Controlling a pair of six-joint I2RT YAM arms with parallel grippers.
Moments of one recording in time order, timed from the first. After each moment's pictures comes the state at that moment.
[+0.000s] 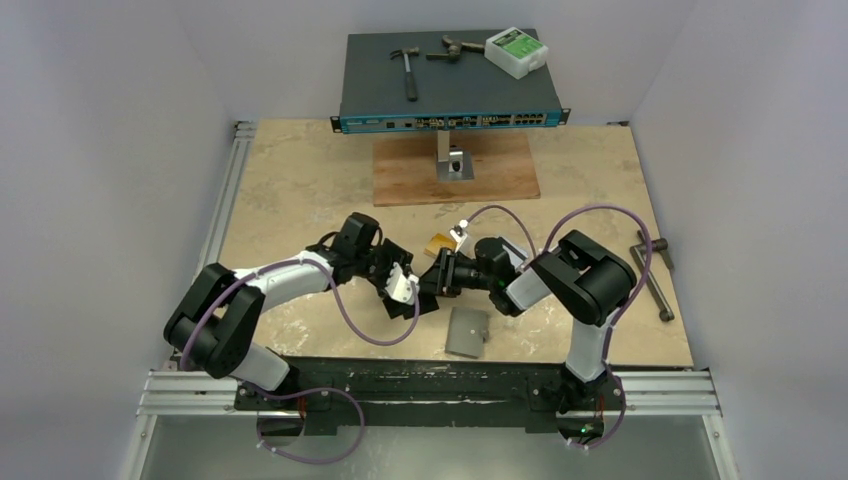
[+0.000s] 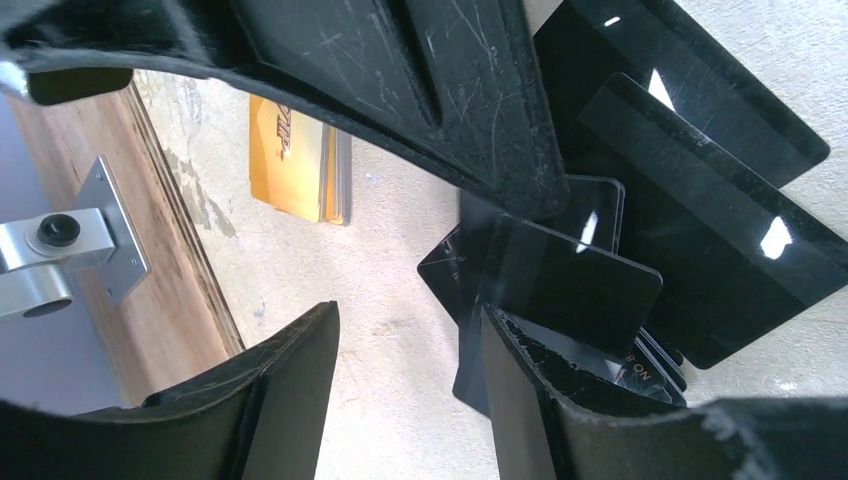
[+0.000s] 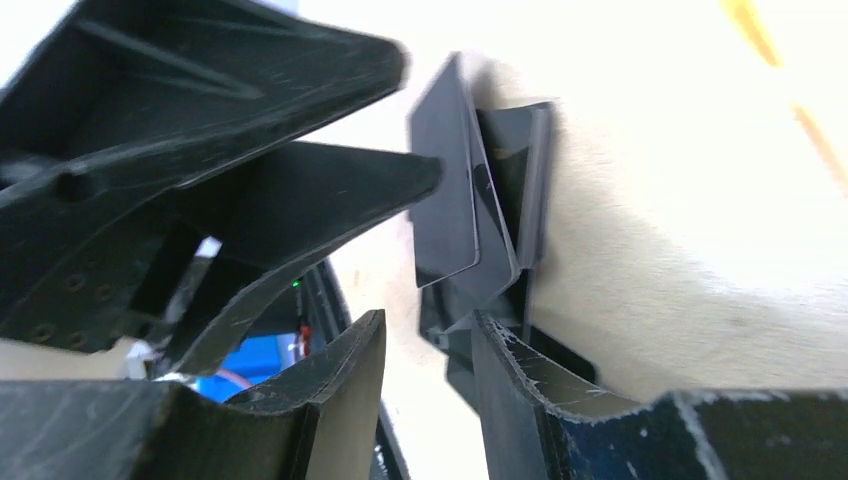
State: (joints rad) left arm -0.57 1.49 0.71 -0.08 0.51 1.44; right arm 0.66 1.88 0.52 1.01 -0.59 1.02
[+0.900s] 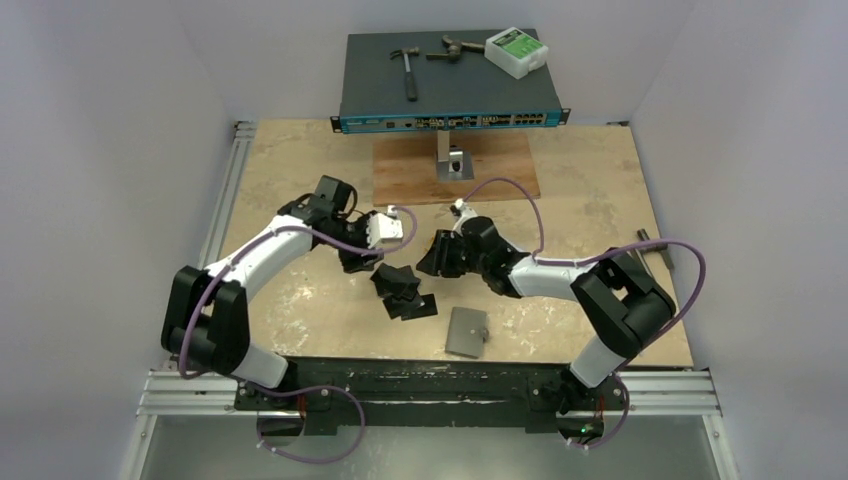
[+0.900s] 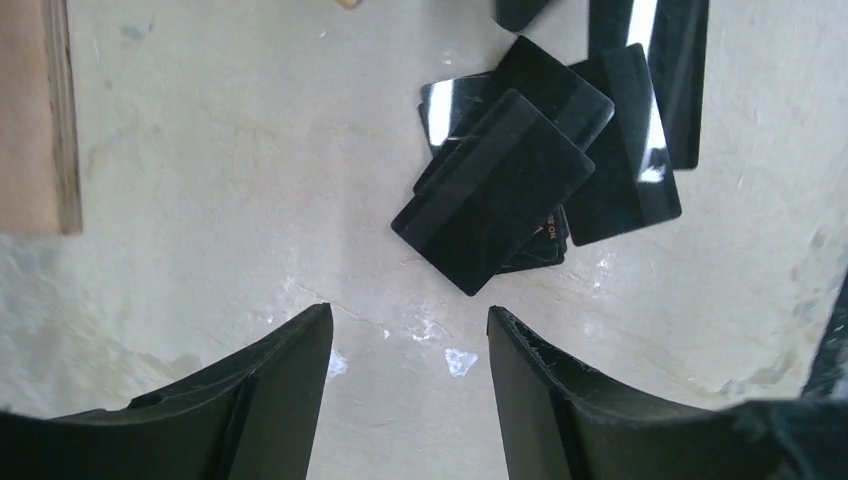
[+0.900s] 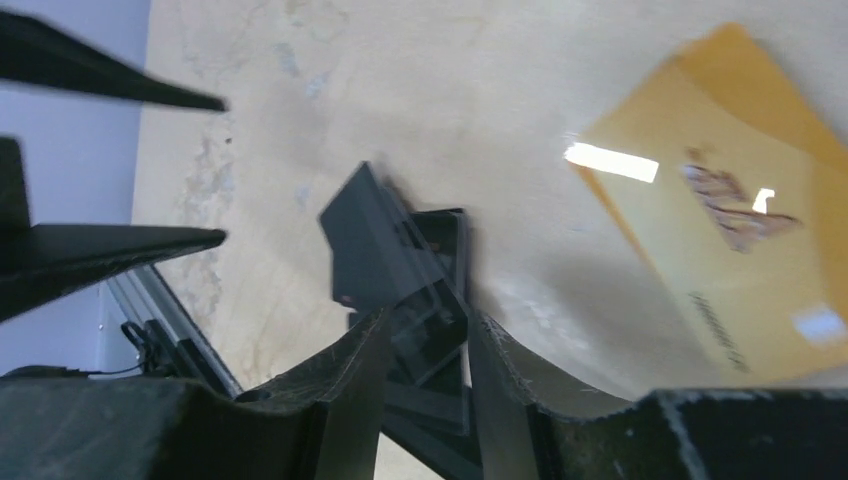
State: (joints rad) left arm -0.37 1.45 0.99 -0.62 0.50 1.00; right arm 0.68 1.63 0.69 0.37 -0.22 0.75
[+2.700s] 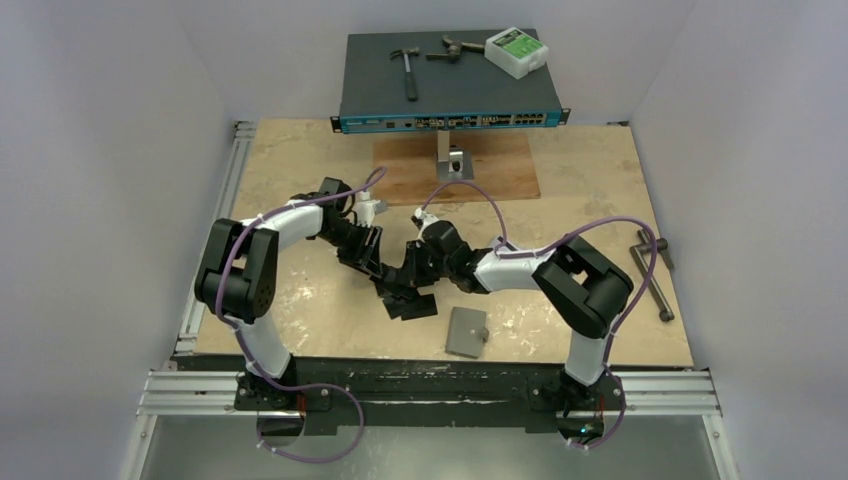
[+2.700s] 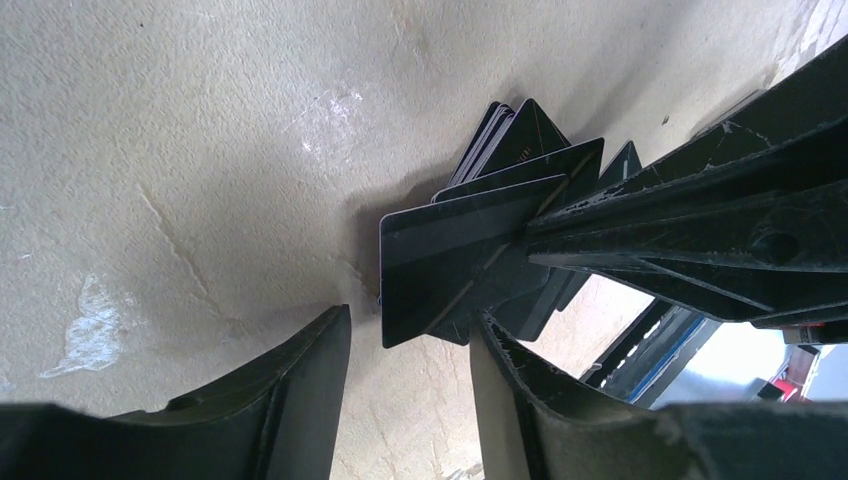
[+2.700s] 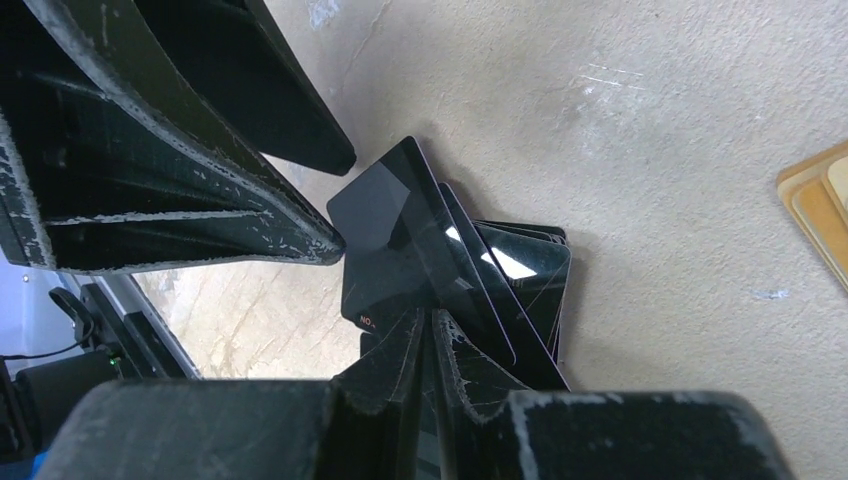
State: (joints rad) left arm -0.26 1.80 1.08 -0.63 0.61 0.09; right arm 0.84 1.83 0.91 0.26 -0.18 0.69
